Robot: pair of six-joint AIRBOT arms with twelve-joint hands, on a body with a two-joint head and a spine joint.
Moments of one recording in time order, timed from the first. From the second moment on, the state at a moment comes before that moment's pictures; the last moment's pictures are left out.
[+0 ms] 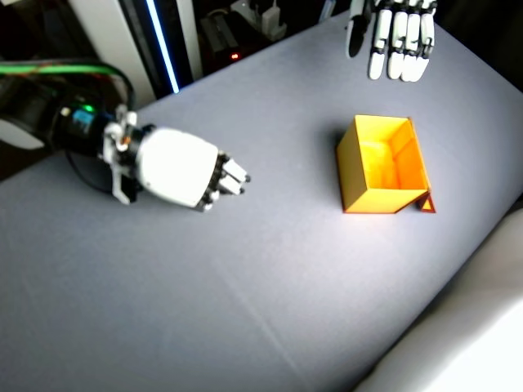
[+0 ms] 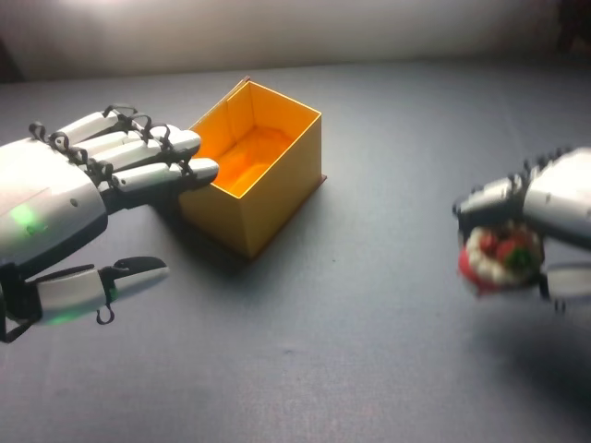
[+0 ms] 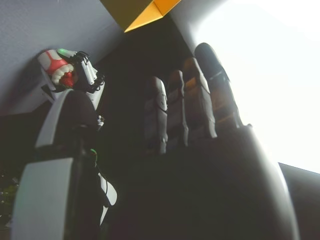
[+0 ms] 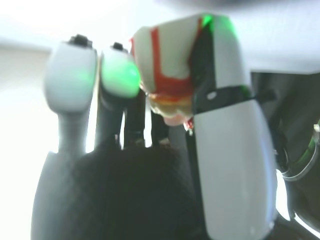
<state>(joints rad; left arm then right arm) 0.88 -0.82 1.02 0.13 -1.06 0.78 -0.75 -0.98 1.11 -0.04 0.70 -0.76</state>
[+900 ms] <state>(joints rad) 0.82 -0.90 1.08 0.34 -0.94 0.61 -0.34 -1.24 1.35 -0.22 0.57 -0.76</state>
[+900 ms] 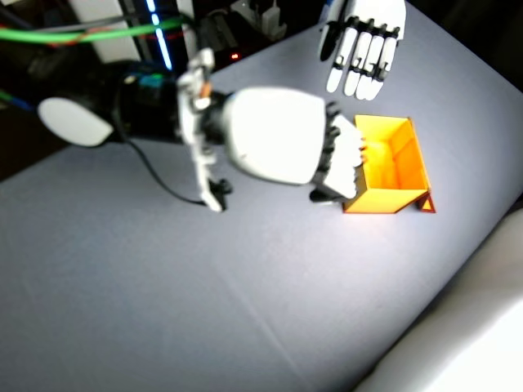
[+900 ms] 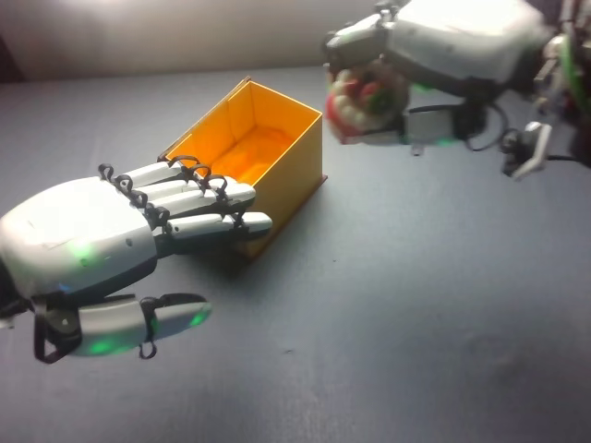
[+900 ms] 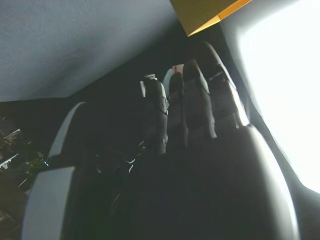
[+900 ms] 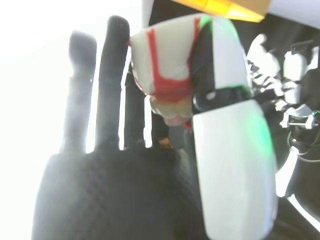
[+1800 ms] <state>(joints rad) 0.71 -1.01 1.17 0.52 -0.87 0.47 -0.23 -1.56 1.61 -0.23 0.38 -0.74</state>
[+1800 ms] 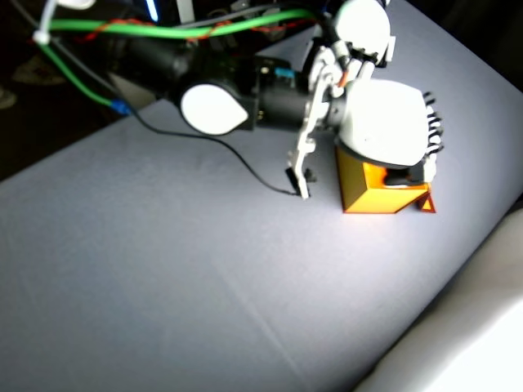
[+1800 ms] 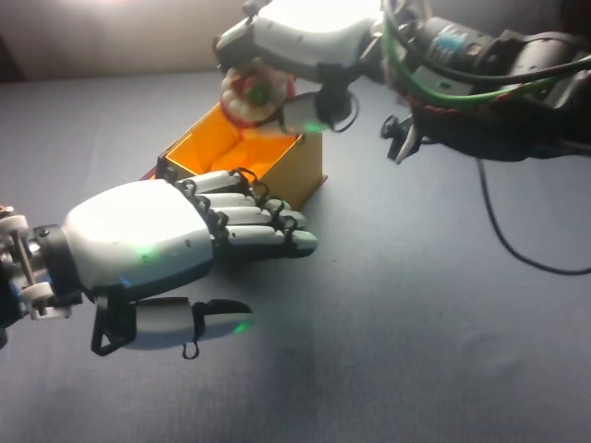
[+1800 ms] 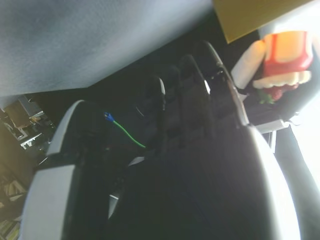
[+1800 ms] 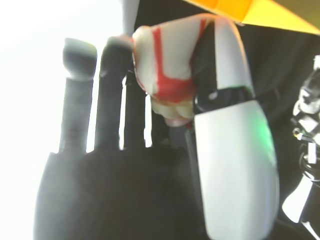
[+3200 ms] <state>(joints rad) 0.74 -0.99 1.13 0.49 -0.89 0.47 -0.23 -1.40 1.44 -0.25 0.40 -0.74</state>
